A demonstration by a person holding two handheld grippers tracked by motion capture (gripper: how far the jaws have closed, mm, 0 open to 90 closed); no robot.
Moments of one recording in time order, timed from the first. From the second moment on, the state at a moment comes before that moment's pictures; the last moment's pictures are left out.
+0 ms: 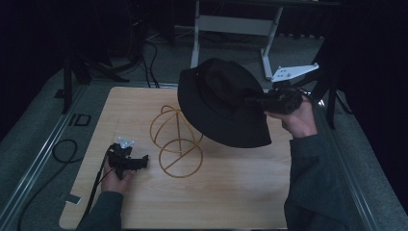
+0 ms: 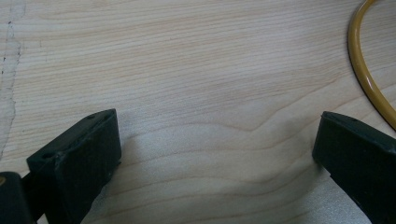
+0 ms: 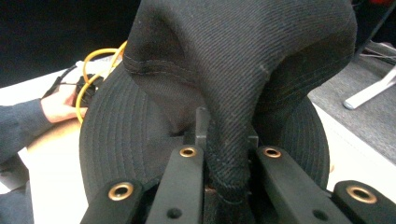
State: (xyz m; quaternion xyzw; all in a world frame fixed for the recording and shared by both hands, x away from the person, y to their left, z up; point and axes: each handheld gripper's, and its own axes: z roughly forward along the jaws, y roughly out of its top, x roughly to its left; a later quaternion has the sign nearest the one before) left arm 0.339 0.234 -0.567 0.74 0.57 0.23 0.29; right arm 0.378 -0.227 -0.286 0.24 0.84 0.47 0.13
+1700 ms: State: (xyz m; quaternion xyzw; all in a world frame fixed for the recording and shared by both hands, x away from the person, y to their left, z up) left arm 0.339 0.234 -0.567 0.74 0.57 0.23 0.29; right arm 0.373 -0.179 -0.272 0.17 0.86 0.48 0.11
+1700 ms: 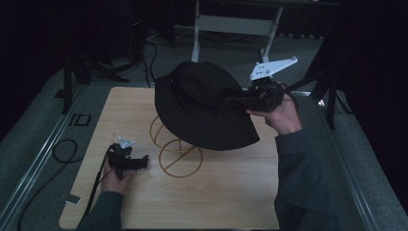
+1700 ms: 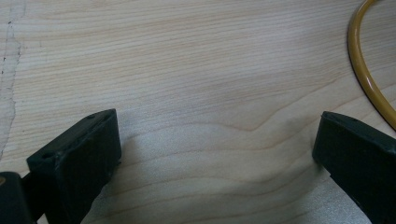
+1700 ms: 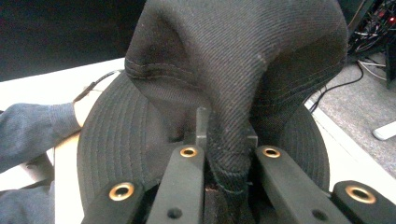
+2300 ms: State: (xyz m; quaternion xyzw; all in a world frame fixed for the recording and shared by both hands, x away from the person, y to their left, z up) left arm 0.339 0.234 -0.567 0.74 0.57 0.23 0.29; right arm 0.379 -0.153 -0.281 0.16 0.87 0.46 0.09
